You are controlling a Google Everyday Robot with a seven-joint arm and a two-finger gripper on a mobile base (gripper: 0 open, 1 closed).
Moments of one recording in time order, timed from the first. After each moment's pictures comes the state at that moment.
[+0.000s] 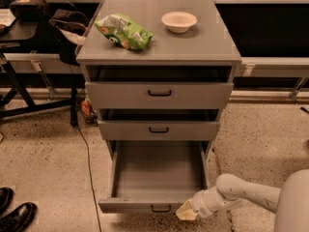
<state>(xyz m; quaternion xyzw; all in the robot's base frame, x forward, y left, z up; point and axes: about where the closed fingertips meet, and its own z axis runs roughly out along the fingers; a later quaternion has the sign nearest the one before) 0.437 -0.120 0.278 -0.47 0.80 0.35 0.16</state>
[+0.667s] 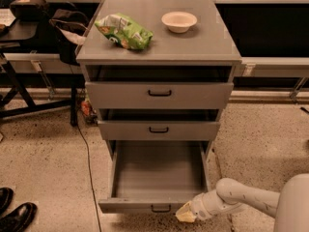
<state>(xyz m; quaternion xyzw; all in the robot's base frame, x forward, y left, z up) 0.435 -0.121 0.260 -0.45 0.80 0.35 0.17</state>
